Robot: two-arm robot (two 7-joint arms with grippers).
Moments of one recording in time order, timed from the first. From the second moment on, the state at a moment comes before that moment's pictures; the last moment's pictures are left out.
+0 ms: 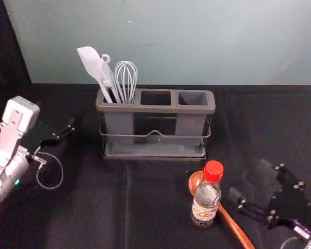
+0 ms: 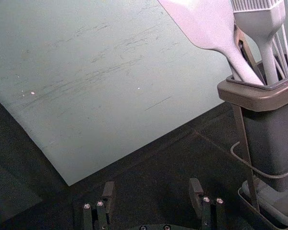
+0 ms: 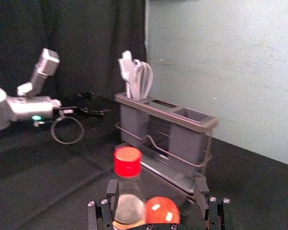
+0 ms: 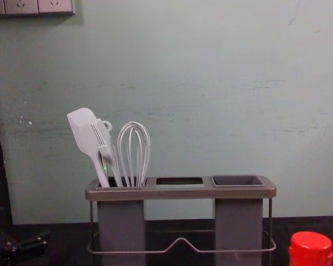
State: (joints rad) left arm -0.20 0.60 0.45 -1.41 -0.25 -0.12 0.03; right arm -0.45 0.88 -0.18 -2.04 0.52 -0.24 0.21
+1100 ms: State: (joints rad) left arm -0.20 0.60 0.45 -1.41 -0.25 -0.12 0.03; right arm -0.29 0.63 -0.33 -1.96 0.32 -0.17 0.21
